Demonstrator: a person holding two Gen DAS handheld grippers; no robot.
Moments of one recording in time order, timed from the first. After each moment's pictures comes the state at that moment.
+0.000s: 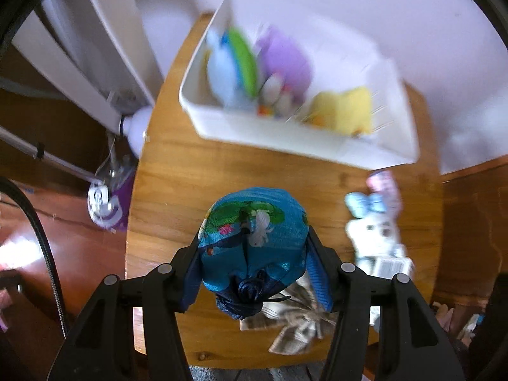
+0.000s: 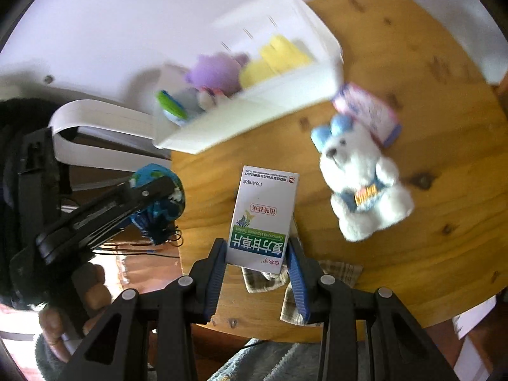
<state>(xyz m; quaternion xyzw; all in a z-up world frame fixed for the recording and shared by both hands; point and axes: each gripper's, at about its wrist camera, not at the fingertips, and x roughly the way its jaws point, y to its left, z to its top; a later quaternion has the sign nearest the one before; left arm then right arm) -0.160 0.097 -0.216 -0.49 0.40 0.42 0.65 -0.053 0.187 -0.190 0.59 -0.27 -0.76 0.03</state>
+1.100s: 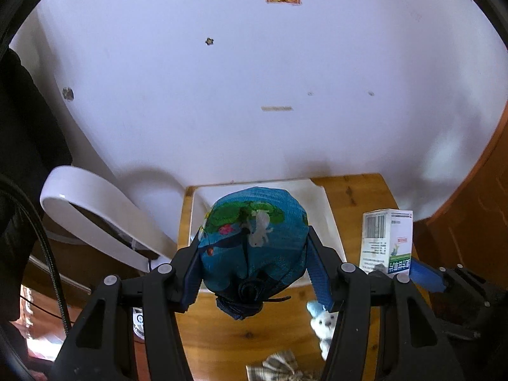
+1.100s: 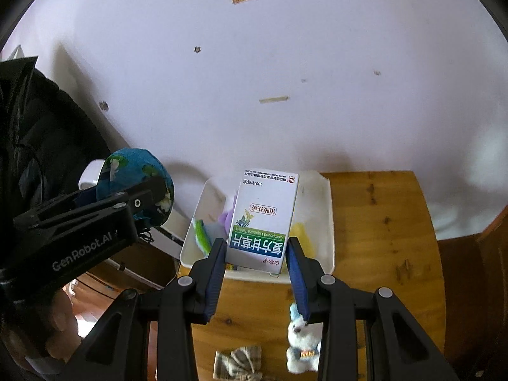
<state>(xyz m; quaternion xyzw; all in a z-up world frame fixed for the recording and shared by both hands) -0.089 0.128 -0.010 -0.28 0.29 0.54 0.74 -0.130 0.222 -0.034 0.42 -0.11 -0.90 0.02</state>
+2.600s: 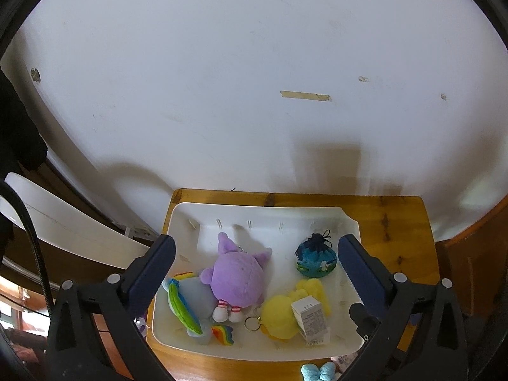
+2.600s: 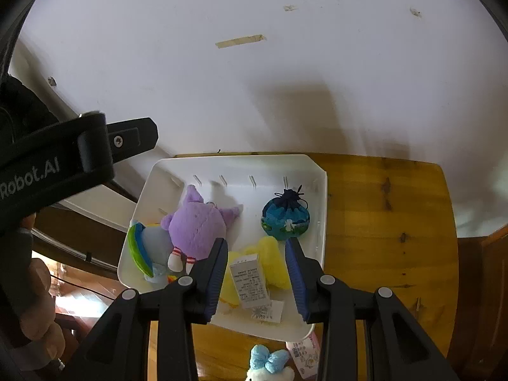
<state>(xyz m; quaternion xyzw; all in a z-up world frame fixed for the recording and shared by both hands) -0.031 0.257 -0.076 -0.33 0.30 0.60 0.66 -0.249 0.268 -0.138 0.50 -0.11 -0.86 0.00</state>
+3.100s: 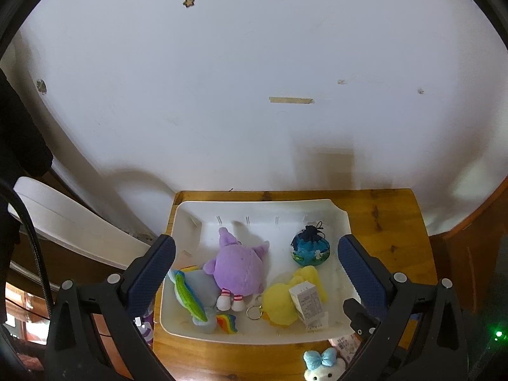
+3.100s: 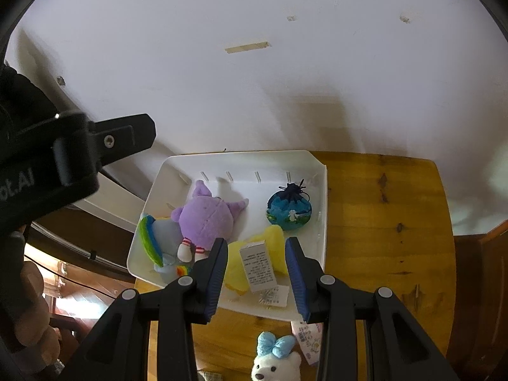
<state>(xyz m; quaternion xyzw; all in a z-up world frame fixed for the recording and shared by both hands) -0.032 0.223 -0.055 -0.31 0.30 0.60 0.67 -0.222 0.256 -0.122 0.49 -0.13 -0.86 -0.04</state>
